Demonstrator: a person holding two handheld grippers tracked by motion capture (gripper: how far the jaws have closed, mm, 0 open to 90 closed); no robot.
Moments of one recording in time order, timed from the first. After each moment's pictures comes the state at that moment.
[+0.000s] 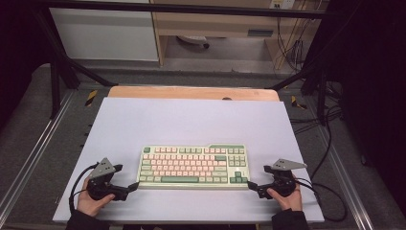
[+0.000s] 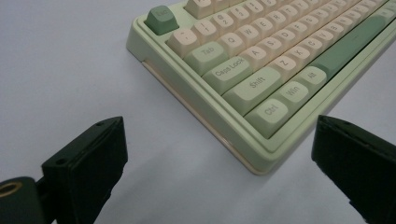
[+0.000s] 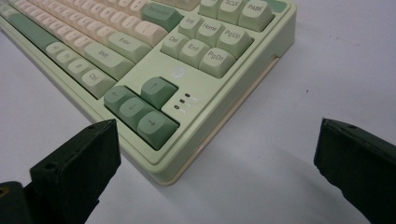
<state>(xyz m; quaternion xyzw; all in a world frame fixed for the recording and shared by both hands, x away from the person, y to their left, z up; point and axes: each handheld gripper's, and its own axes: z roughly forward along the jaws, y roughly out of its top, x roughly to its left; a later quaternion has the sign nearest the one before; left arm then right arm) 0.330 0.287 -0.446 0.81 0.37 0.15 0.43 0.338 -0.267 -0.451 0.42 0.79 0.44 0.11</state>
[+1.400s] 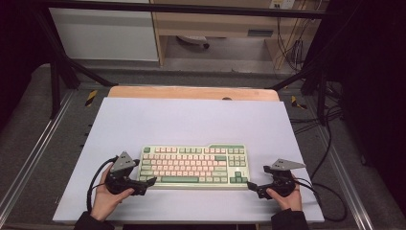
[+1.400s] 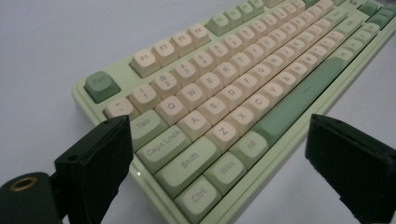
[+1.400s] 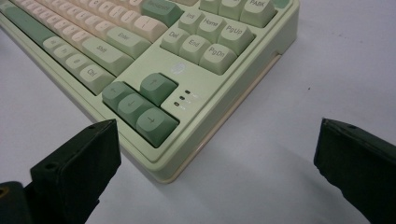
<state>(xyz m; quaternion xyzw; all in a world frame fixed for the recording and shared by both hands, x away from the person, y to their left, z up) 0.336 0.226 -0.415 0.82 0.36 0.15 0.42 0.339 -0.266 -0.452 0.41 0.80 0.43 0.11</state>
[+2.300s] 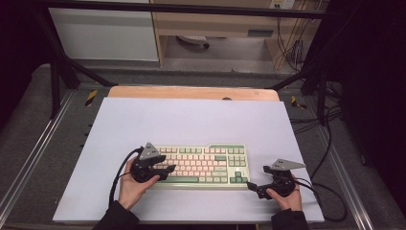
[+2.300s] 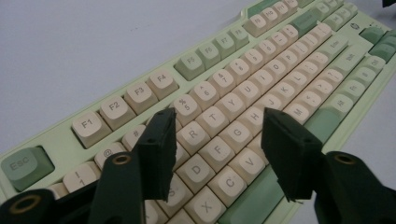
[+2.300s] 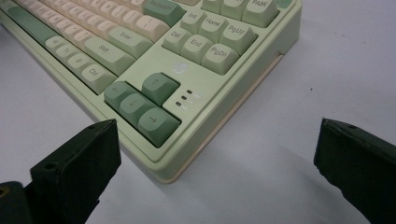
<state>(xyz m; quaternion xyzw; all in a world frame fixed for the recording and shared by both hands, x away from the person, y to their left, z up) 0.365 0.166 -0.412 0.83 0.36 0.14 0.40 0.339 -0.266 -0.453 0.41 0.80 0.43 0.11</state>
